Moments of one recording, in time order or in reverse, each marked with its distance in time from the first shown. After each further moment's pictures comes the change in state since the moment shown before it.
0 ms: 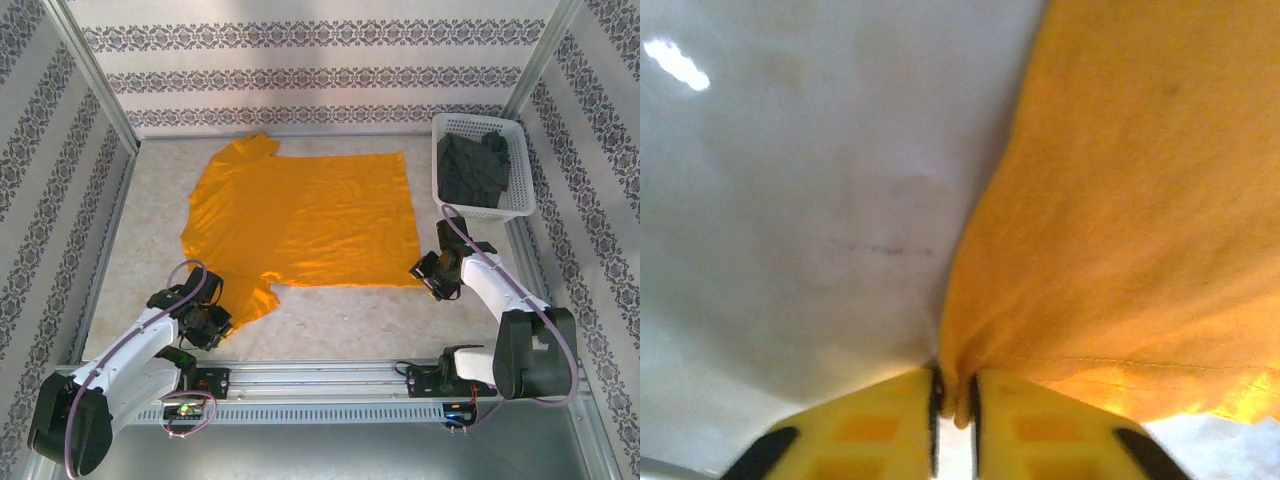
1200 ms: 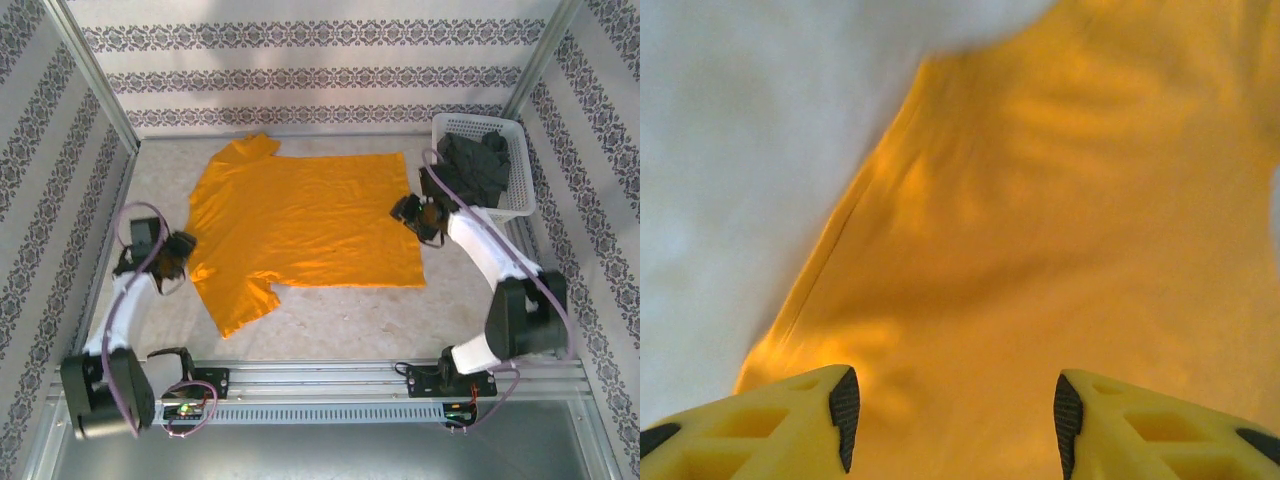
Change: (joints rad) left arm 0.485 0.118 0.208 0.360 -0.035 0.288; right arm 0.135 0.153 0.367 0.066 0.049 -0.058
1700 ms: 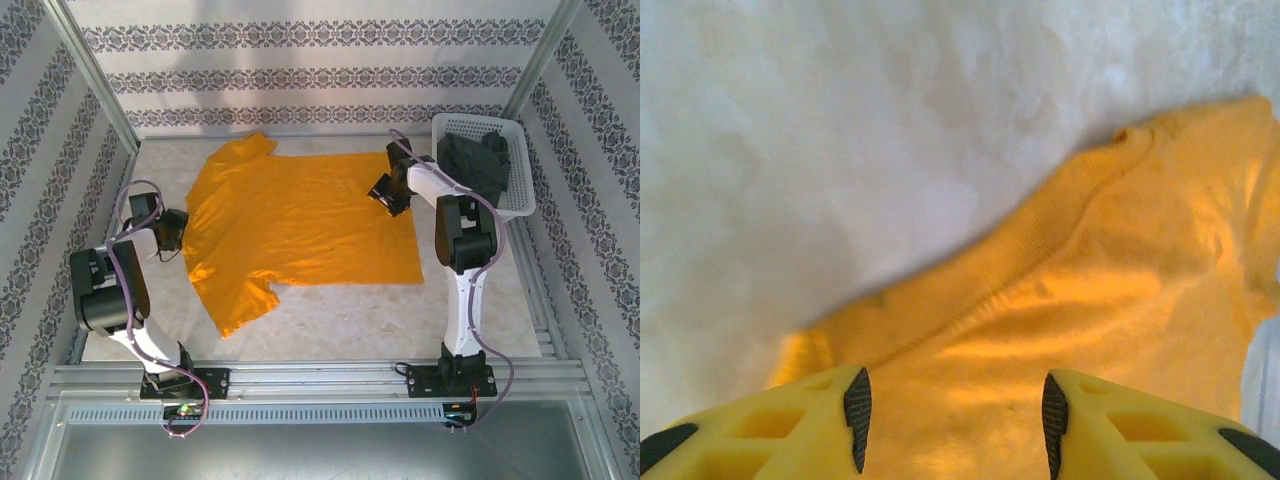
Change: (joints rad) left arm 0.160 0.647 0.250 0.445 0.084 -0.071; right arm -0.016 0.777 0.640 -0.056 -0.048 0.068
